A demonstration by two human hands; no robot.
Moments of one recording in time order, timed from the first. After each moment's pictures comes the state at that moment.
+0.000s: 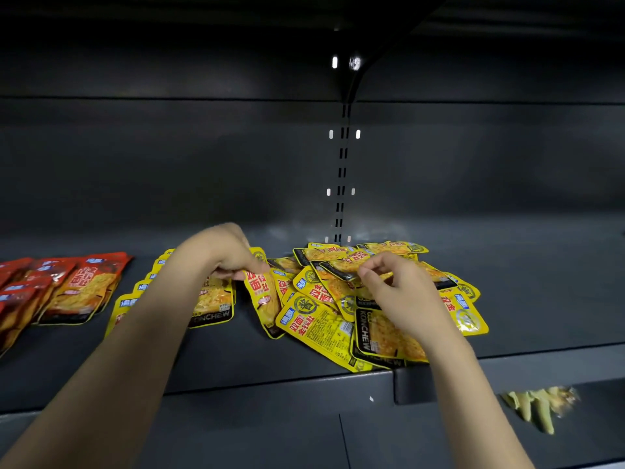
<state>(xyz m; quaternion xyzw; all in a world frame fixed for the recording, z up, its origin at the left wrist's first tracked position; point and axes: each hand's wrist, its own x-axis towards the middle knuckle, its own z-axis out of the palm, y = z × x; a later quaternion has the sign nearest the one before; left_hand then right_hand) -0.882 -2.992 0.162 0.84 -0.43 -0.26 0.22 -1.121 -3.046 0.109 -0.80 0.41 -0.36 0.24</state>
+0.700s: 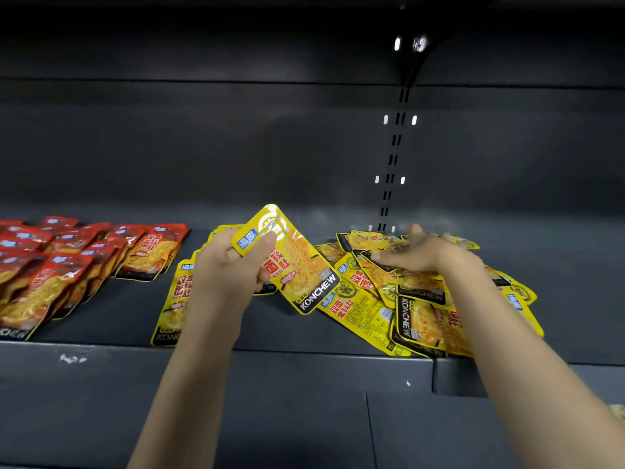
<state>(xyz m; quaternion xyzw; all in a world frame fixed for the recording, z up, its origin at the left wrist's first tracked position) -0.927 -2.896 0.121 0.64 -0.29 -0.13 0.70 -1.076 -3.121 0.125 -0.82 0.56 0.03 0.11</state>
